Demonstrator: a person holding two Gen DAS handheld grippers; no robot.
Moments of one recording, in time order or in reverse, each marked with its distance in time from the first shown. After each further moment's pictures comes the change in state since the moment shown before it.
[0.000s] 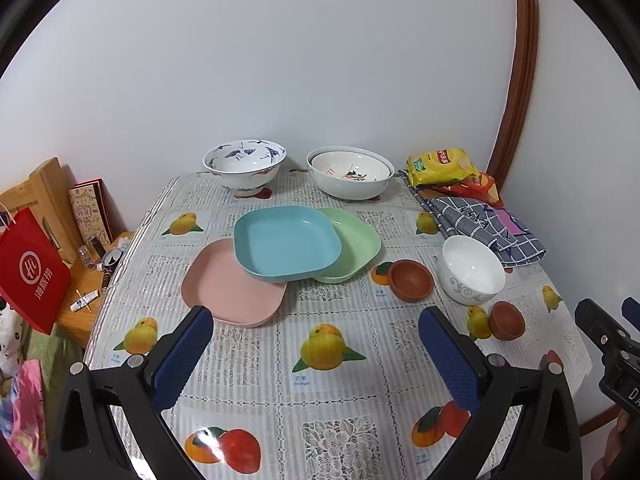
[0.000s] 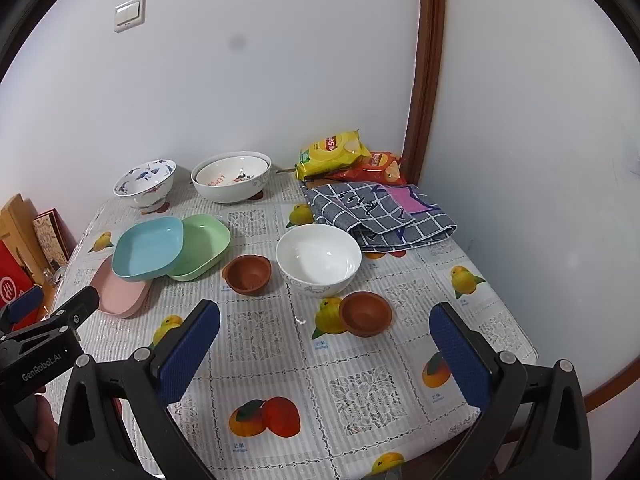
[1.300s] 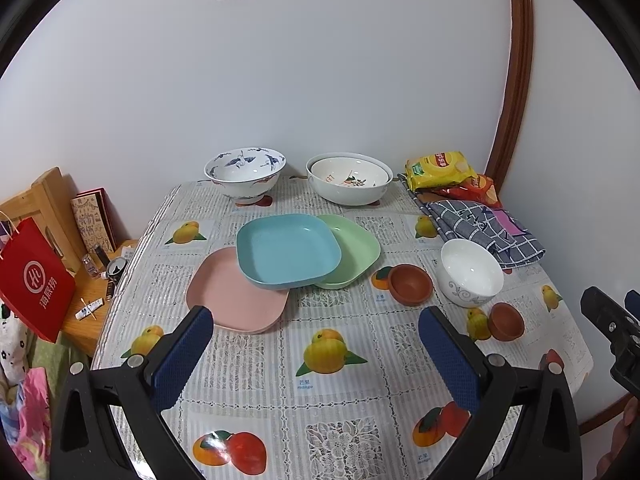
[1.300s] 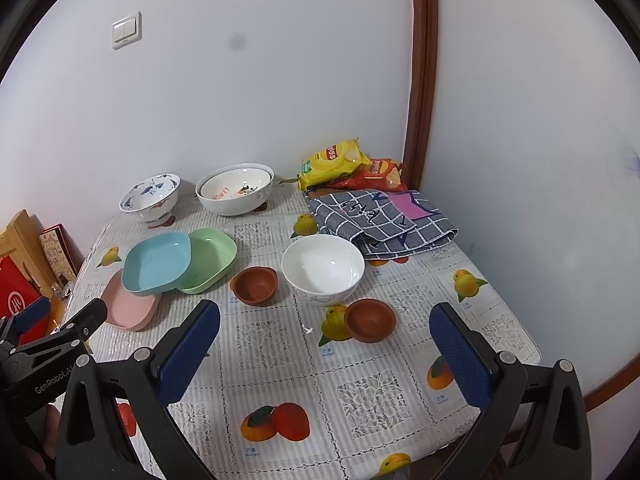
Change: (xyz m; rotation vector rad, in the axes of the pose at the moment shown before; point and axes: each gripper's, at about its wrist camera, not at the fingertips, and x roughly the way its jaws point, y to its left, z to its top) left arm -0.013 -0.001 0.005 0.016 -0.024 0.005; right arm -0.010 -0.004 0.003 0.037 -0.024 0.021
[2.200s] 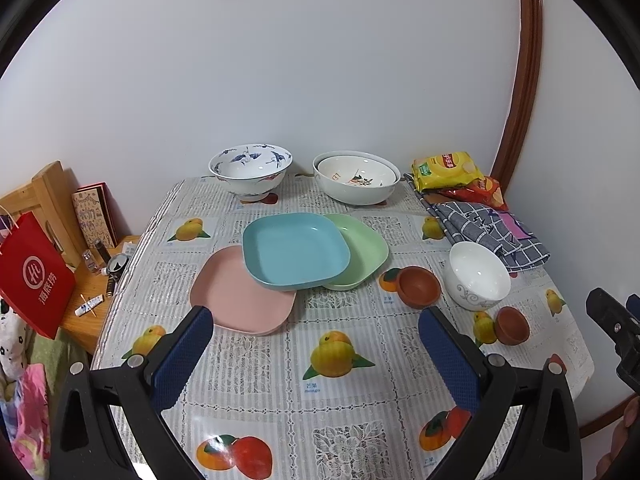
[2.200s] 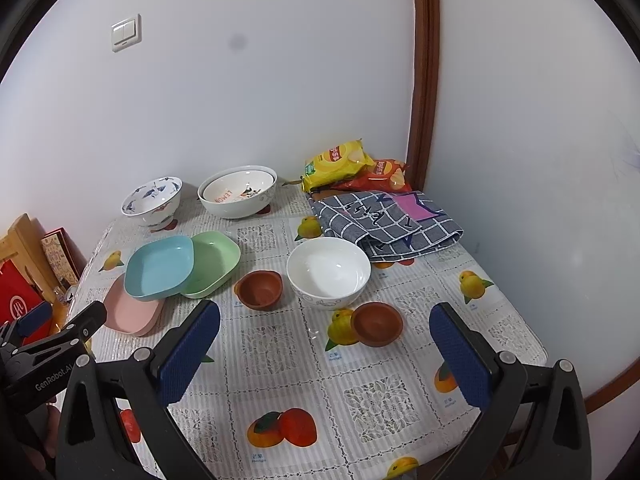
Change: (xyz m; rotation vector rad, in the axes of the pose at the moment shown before) left arm 0.011 0.009 0.003 -0.012 0.014 0.006; right arm 0.006 0.006 0.003 0.008 -0.003 0.007
